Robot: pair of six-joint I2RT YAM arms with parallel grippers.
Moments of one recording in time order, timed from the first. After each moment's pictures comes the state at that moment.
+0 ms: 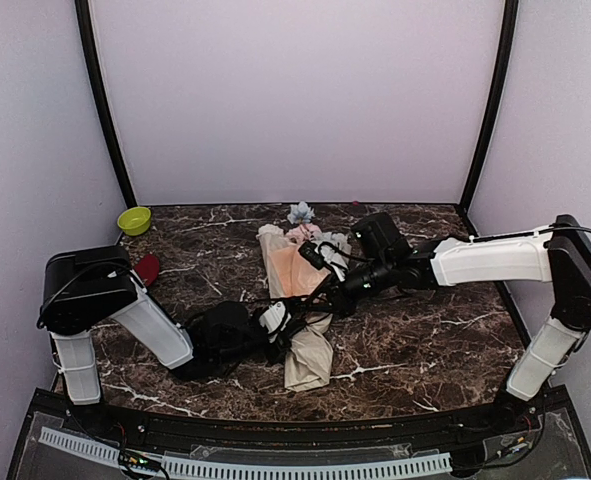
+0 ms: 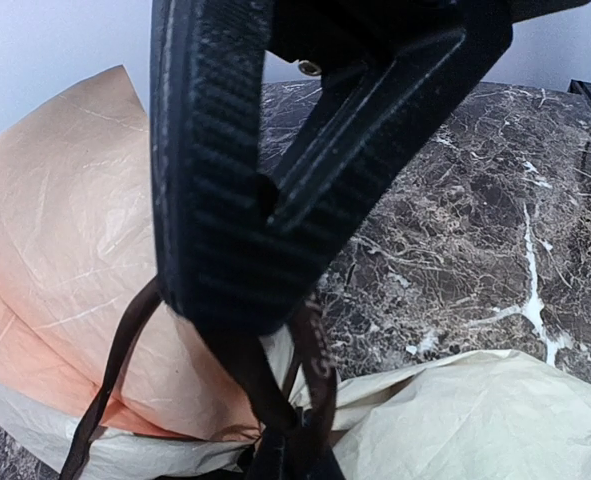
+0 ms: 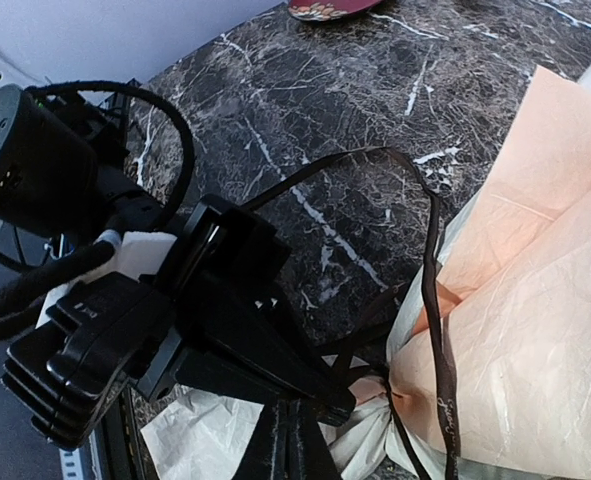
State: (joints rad) left arm -1.07 1.93 0.61 1.05 -0.08 0.20; right arm 0.83 1.66 1.04 -0.12 -0.60 -0.02
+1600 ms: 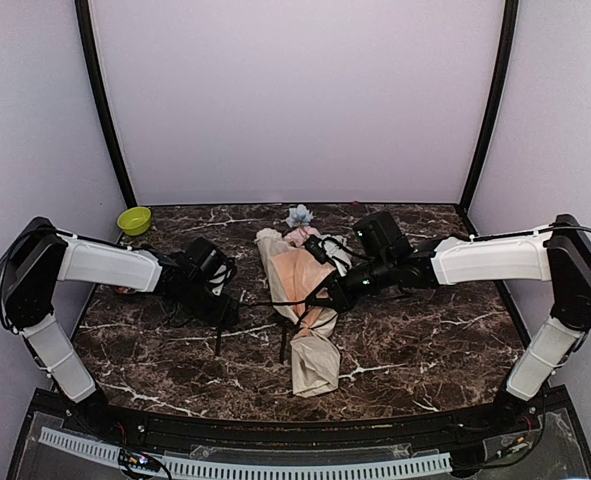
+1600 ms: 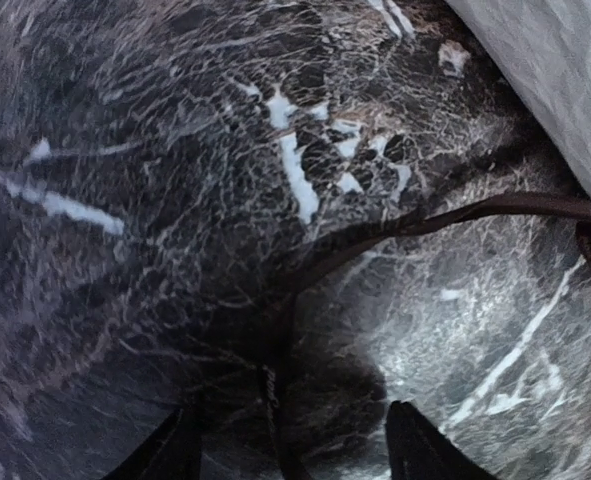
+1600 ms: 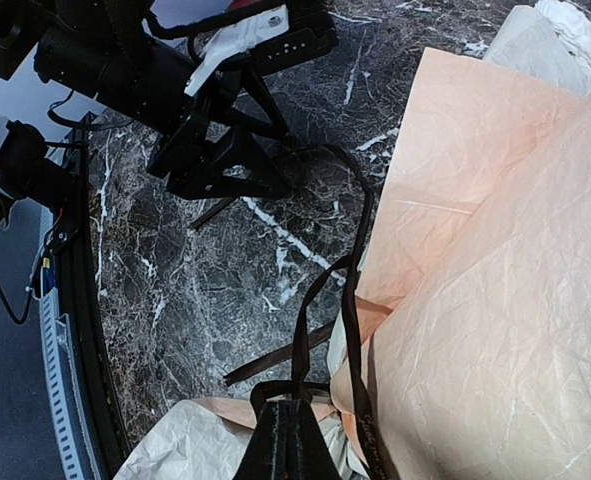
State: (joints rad) left arm -0.65 1.68 0.90 -0.36 -0.01 -0.28; right arm 0.81 1.66 1.04 -0.11 -0.51 0.11
